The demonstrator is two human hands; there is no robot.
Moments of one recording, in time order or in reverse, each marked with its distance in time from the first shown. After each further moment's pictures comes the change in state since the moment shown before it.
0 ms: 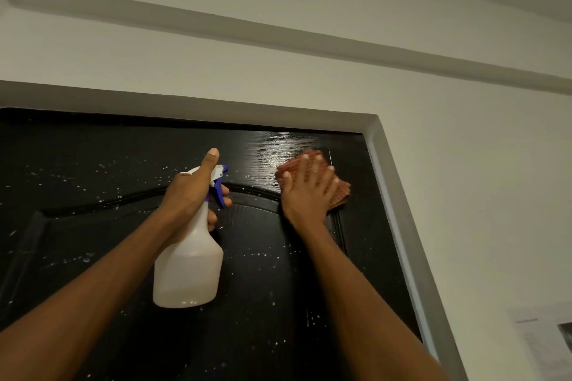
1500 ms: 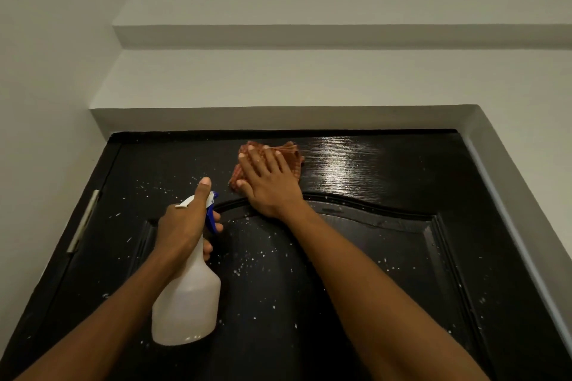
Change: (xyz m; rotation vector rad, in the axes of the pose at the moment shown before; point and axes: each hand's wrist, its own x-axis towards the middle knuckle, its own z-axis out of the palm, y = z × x) left_hand 0.020 -0.060 -0.126 0.185 0.317 -0.057; right_hand 0.004 -0.194 0.064 -0.166 -0.193 -0.714
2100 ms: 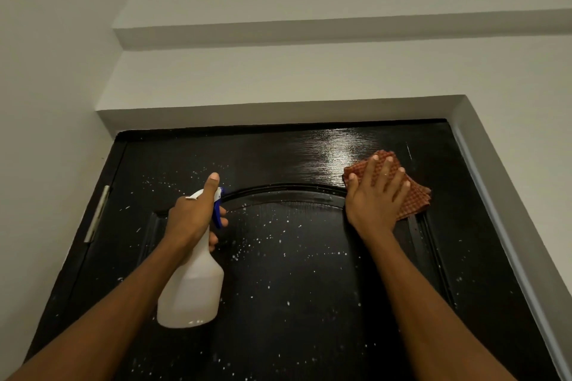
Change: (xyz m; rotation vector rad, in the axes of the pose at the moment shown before) left_hand -0.024 0.013 0.004 0.069 -0.024 0.022; right_hand -0.139 0.117 -0.001 0.150 0.221 0.790
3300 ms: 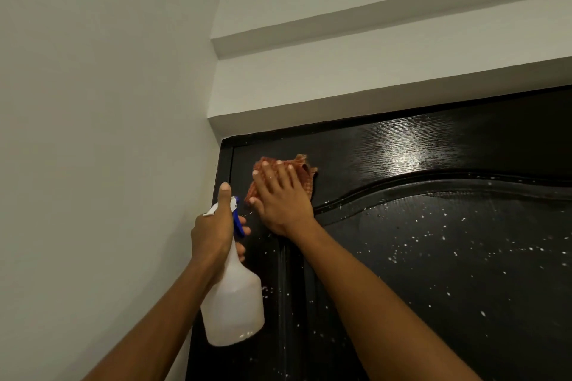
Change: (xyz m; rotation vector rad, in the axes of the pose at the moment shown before) left_hand 0.086 -0.096 -0.179 -0.162 0.179 -0.034; right_hand -0.111 -0.376 0.118 -0.069 -0.256 -0.766
